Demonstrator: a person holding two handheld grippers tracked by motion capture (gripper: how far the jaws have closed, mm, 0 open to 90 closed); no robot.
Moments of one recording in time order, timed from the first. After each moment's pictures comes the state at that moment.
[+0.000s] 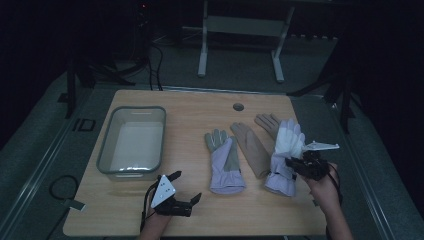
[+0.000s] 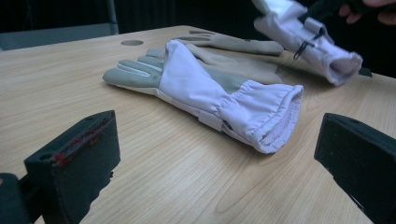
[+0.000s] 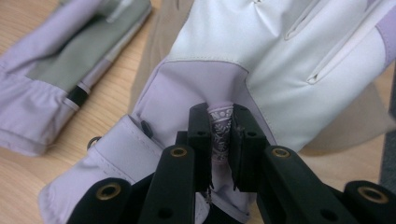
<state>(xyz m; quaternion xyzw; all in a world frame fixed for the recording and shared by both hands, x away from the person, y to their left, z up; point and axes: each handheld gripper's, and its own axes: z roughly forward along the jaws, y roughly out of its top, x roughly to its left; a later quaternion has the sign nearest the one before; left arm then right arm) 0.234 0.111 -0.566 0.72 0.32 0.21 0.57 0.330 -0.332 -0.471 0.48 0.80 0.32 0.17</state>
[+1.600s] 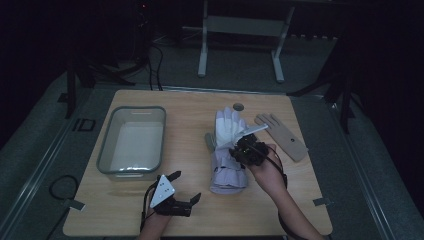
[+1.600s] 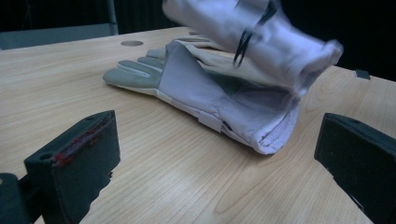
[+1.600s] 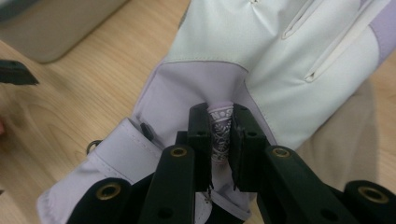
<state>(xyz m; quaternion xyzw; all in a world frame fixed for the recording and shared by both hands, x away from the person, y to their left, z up) 0.234 0.113 -0.566 0.72 0.32 0.21 0.58 0.345 -0.151 -0.437 0.39 0.86 0.30 0.14</state>
